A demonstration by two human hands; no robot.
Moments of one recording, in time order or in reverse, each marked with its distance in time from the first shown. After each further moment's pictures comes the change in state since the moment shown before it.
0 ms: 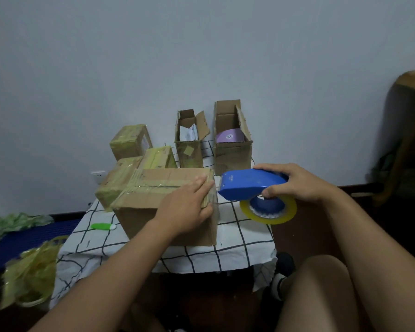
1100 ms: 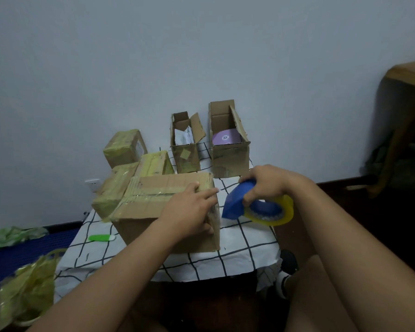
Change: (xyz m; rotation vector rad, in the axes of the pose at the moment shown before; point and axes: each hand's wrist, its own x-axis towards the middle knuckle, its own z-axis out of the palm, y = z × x) left_hand 0.009 0.008 -0.027 0.250 -0.295 0.166; right_hand 0.049 -0.039 0.030 -0.595 -0.123 0.186
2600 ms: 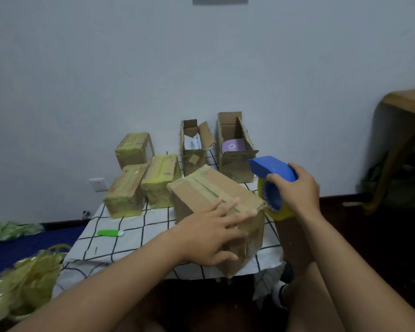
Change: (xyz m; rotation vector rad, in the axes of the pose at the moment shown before) left_hand -0.039 0.003 0.030 0.016 0.331 0.535; right_hand -0.046 -0.015 0.032 0.635 0.930 0.347
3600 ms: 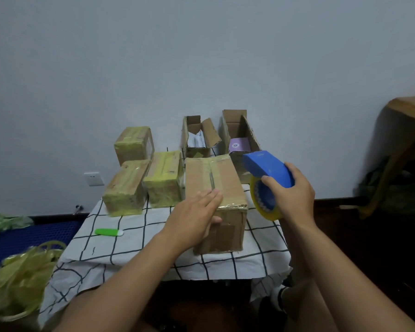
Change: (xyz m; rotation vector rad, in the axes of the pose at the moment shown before) left_hand -0.013 -0.040 0.028 -0.161 0.189 -0.500; right_hand -0.010 -0.003 0.041 0.098 0.035 -0.071
